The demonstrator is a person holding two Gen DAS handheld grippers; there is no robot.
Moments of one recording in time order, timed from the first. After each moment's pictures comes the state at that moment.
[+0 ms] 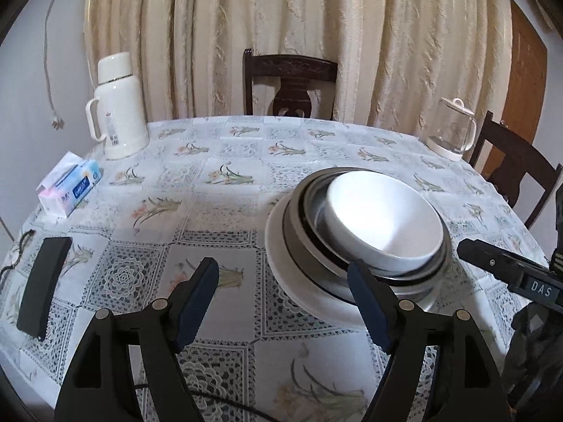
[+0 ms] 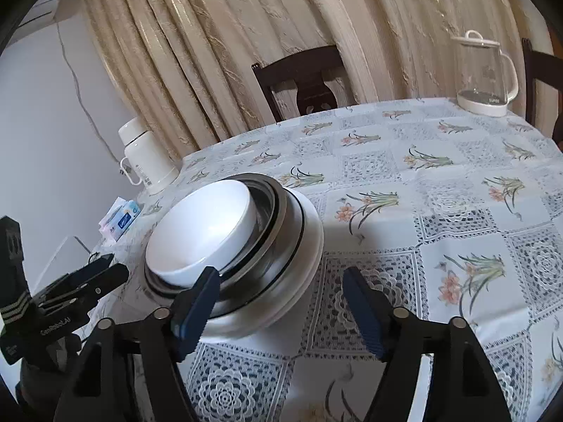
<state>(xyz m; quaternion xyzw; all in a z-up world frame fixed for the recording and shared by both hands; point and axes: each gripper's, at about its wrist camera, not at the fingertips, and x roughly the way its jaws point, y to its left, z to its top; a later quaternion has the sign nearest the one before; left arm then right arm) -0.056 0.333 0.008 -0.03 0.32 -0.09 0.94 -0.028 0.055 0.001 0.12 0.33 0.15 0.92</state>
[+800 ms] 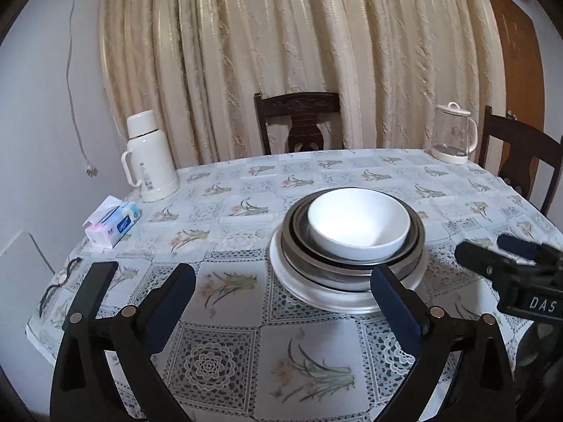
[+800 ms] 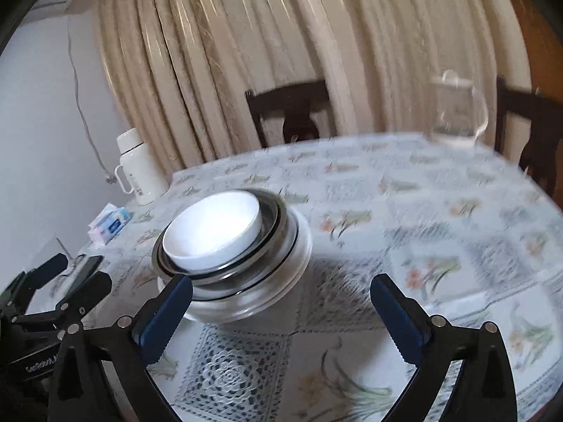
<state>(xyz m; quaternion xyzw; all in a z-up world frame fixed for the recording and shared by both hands) -0.124 0.302 0.030 0.04 0.24 -0.03 0.97 -0.085 0.070 0.025 0.07 0.27 0.09 0.96</state>
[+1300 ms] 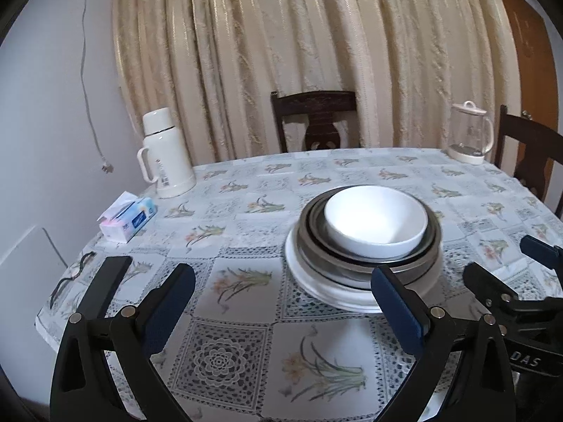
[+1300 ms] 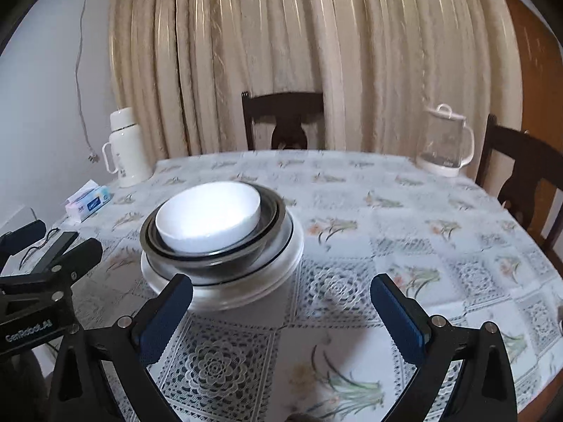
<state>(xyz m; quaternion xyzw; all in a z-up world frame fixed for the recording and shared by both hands) -0.120 0.306 0.023 0.04 0.25 0.01 0.97 -0.091 0.095 0.017 0.01 0.26 0.05 0.96</state>
